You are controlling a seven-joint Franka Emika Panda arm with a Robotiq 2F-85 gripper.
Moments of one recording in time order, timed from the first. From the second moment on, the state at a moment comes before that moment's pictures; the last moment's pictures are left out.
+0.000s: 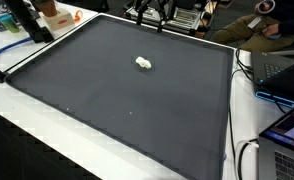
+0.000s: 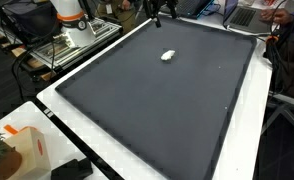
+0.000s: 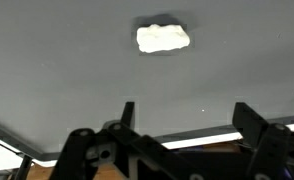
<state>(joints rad) -0.55 -0.20 0.81 -2.68 -0.35 3.00 0.83</state>
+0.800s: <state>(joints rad) -0.63 -0.20 0.89 -2.63 -0.38 2.98 0.92</state>
